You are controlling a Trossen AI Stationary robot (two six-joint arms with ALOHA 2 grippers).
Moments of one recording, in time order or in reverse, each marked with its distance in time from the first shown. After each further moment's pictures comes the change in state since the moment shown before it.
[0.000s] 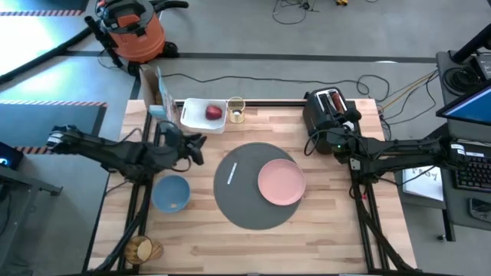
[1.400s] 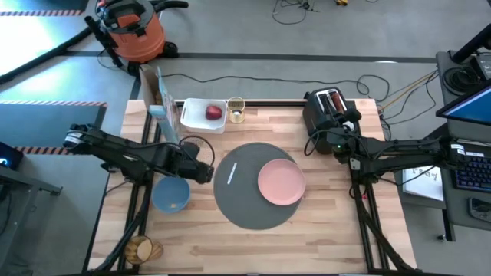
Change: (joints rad) left arm -0.009 0.376 0.337 -0.758 0.579 -0.556; right arm 0.000 0.000 0.000 0.000 0.000 0.000
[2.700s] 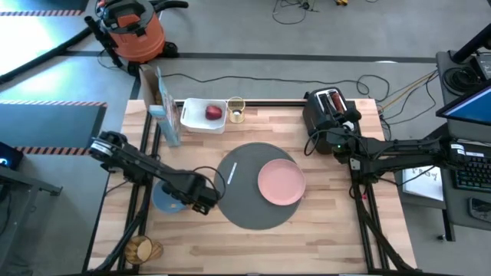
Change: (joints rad) left arm -0.134 0.350 0.001 -0.048 0.470 -0.041; right arm 0.000 0.000 0.000 0.000 0.000 0.000
